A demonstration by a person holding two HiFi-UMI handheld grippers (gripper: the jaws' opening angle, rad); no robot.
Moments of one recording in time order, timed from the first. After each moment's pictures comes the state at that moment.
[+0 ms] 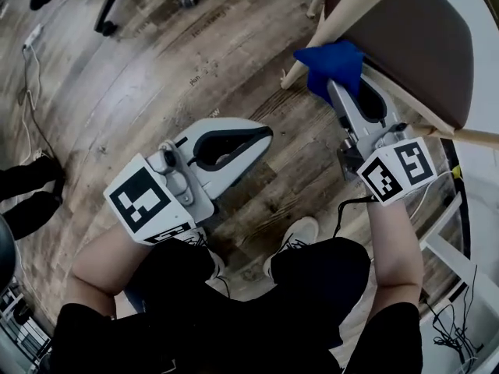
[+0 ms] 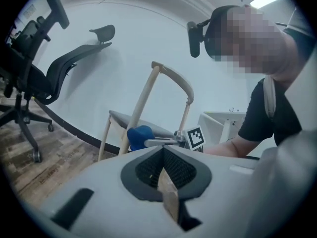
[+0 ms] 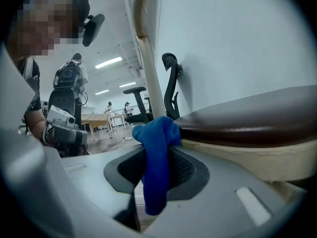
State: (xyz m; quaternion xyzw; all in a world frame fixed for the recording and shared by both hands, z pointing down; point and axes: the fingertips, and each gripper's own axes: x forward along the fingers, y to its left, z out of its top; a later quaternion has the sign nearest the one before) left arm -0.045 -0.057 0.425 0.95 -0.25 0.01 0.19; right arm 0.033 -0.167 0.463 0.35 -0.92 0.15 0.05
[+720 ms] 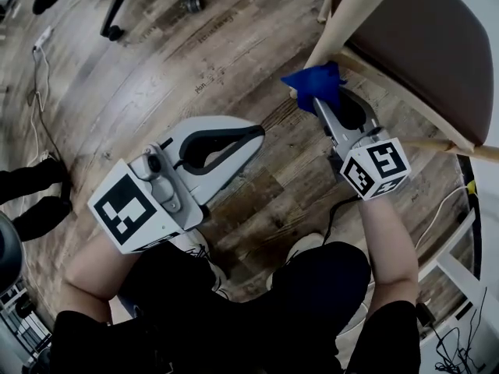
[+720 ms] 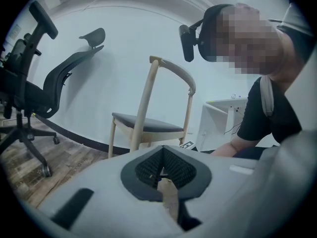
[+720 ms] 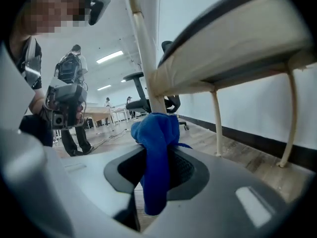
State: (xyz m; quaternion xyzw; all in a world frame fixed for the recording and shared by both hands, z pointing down) left arm -0.053 -0.076 0.442 0.95 -0.27 0.04 0.14; right arm 0.023 -0.175 0.573 0.33 -0.93 0.16 0.08
